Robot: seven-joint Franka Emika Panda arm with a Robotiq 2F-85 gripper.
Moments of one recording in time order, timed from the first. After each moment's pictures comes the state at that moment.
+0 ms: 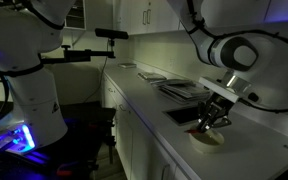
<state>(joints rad) -0.01 0.70 0.08 -1.62 -0.07 1.93 -0.41</state>
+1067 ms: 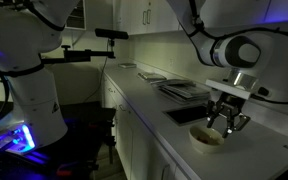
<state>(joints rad) 0.01 0.73 0.06 -1.56 -0.17 2.02 -0.36</state>
